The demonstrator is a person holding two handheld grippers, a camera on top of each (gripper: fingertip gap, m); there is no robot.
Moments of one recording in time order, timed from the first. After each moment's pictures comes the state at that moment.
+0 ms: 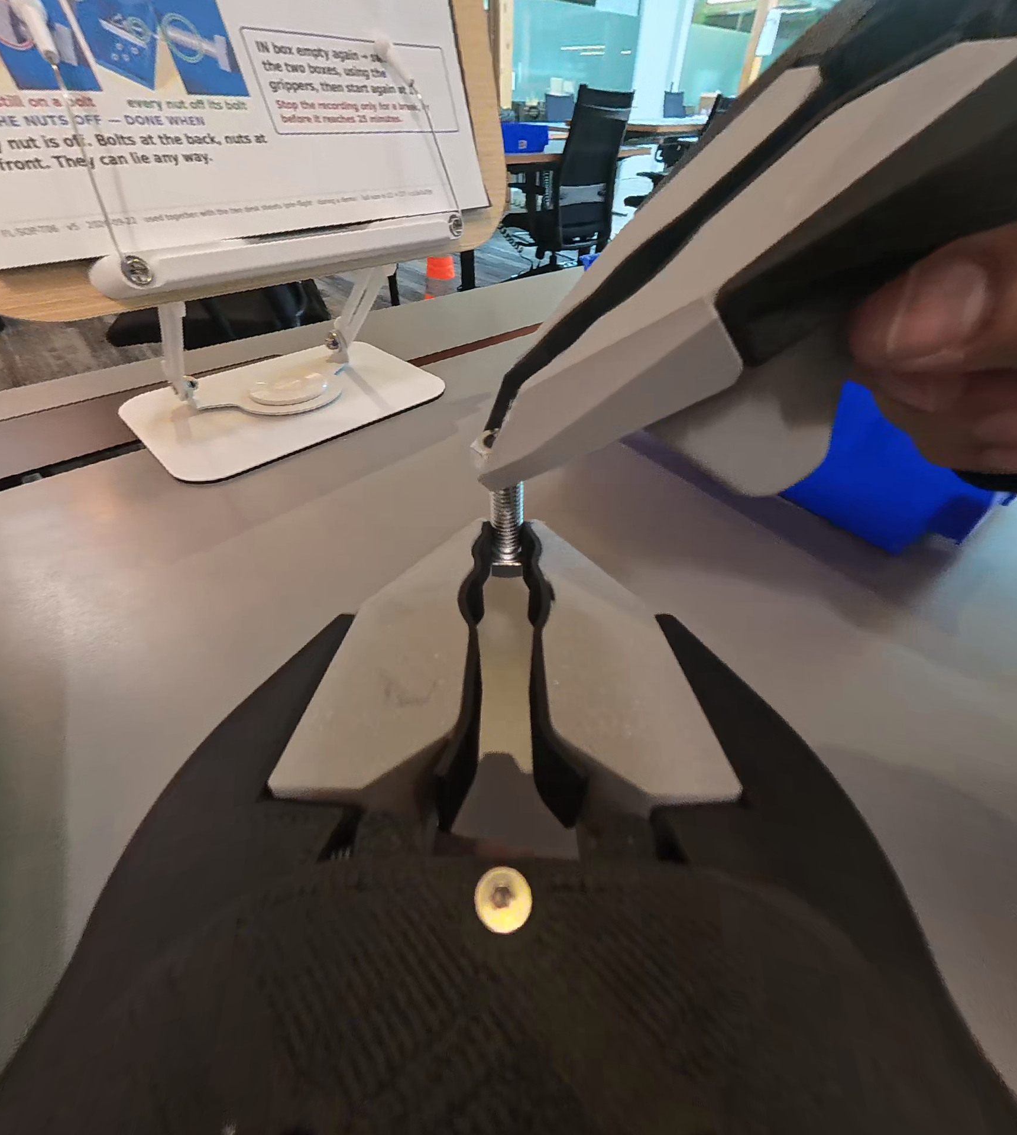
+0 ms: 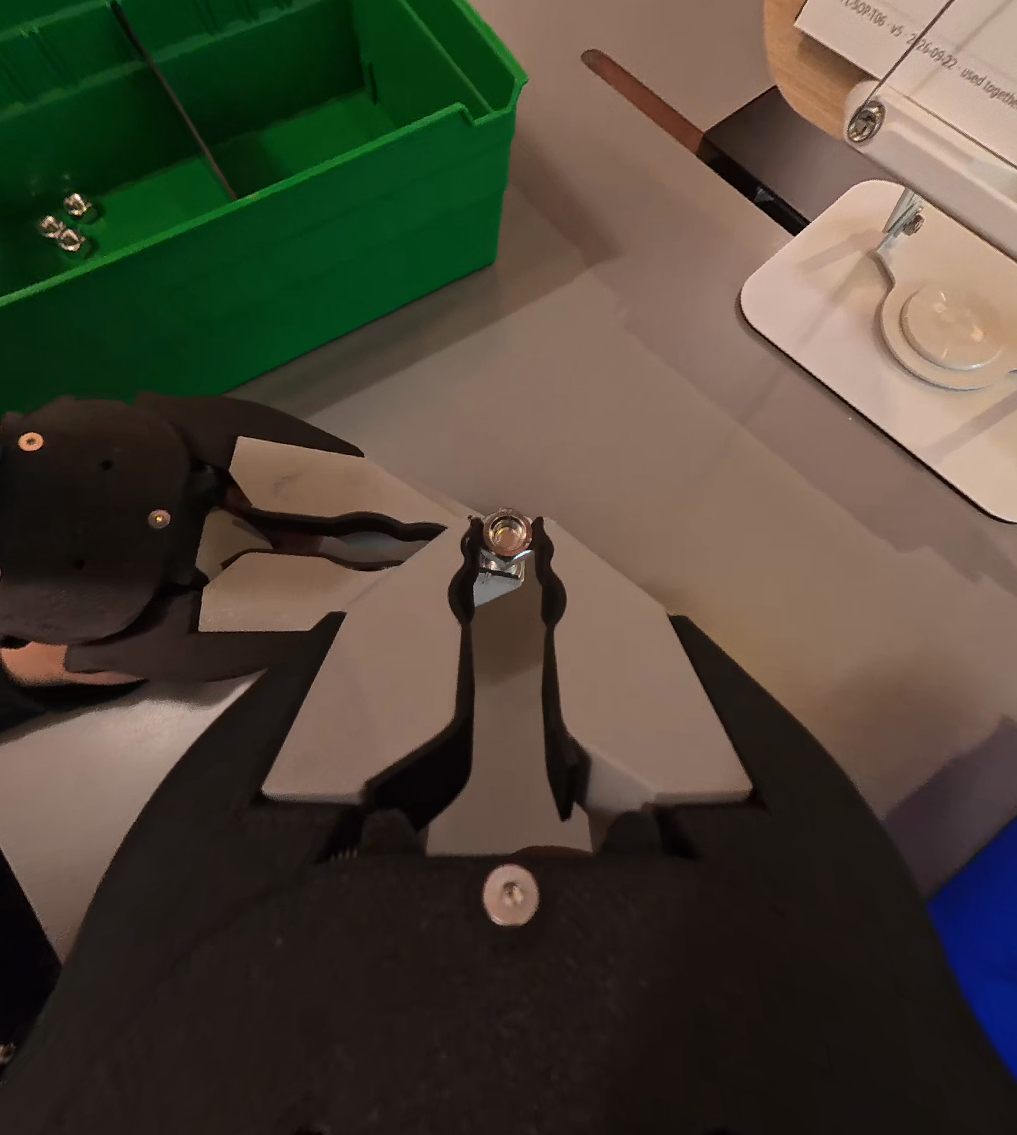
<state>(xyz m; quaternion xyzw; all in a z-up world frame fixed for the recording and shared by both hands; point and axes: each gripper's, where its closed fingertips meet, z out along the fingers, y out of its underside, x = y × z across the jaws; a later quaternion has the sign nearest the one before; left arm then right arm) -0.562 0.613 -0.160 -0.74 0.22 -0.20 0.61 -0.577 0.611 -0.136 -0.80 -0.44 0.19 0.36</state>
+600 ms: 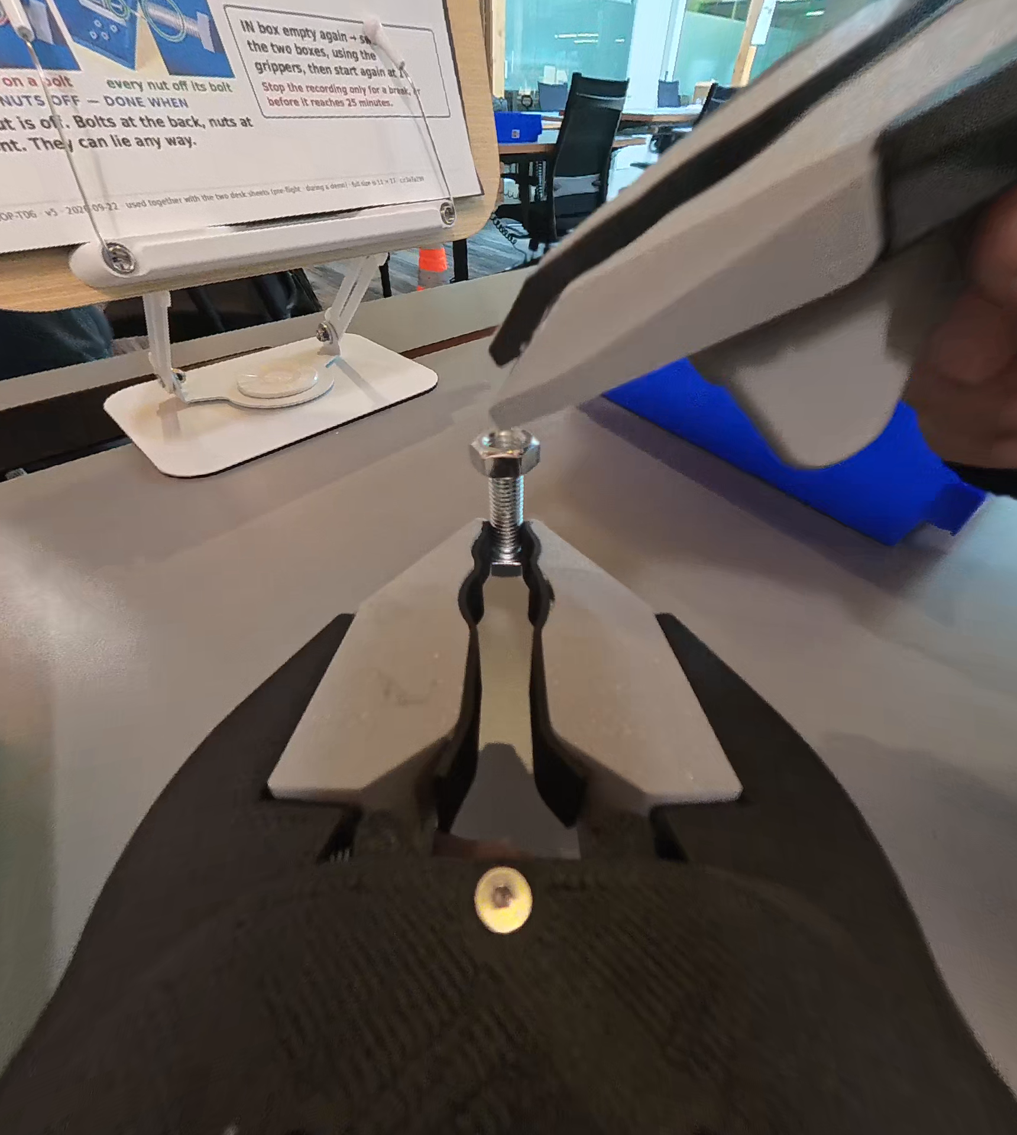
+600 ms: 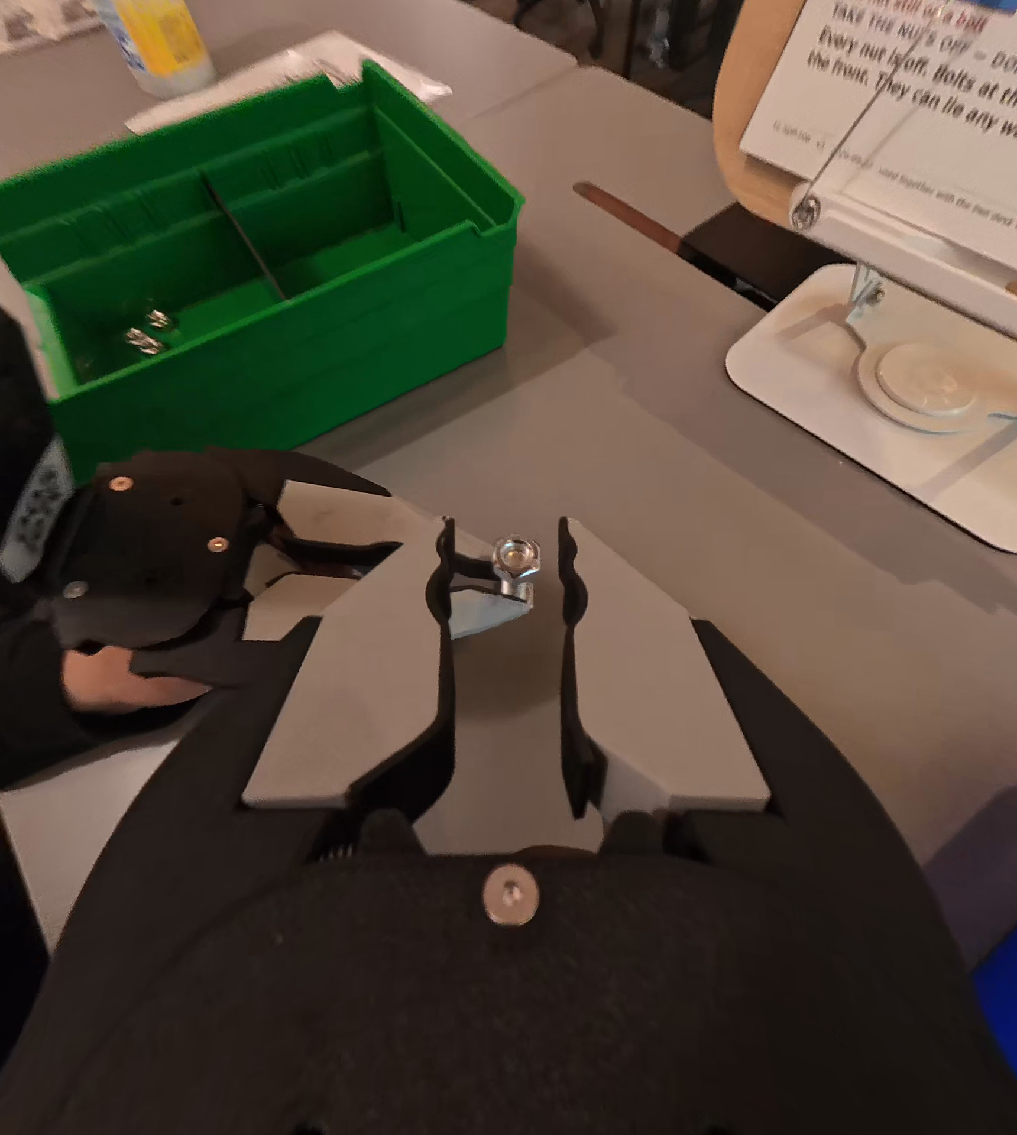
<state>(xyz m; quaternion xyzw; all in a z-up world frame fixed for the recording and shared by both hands) -0.560 0.613 -0.164 -0.74 0.23 -0.20 0.60 -0.576 0.609 -0.117 -0.78 -0.41 0.24 0.41</state>
